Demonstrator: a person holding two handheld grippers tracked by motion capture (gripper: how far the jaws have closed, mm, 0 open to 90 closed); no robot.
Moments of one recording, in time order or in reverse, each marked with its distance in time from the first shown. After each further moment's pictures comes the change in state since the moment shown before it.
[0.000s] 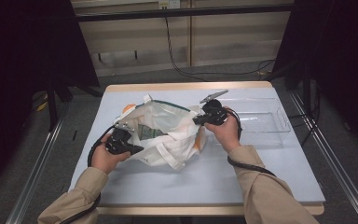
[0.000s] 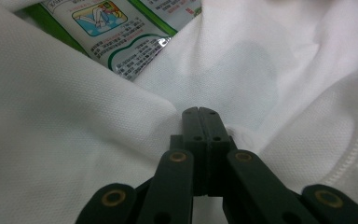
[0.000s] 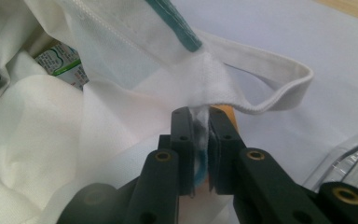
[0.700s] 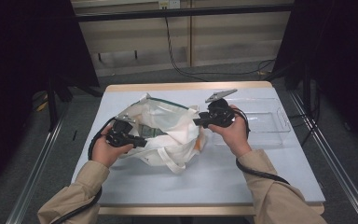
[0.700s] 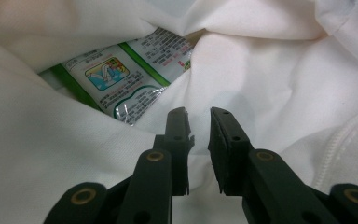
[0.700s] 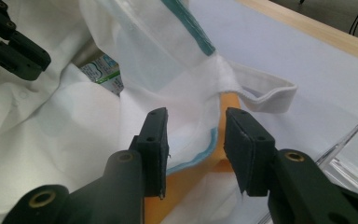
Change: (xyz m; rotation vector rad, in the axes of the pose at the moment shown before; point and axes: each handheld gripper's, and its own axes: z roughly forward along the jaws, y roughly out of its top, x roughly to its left) left arm -0.008 0.028 -0.015 -0.050 0.008 0.003; right arm 0.015 0.003 -0.039 -0.072 0.019 -0.051
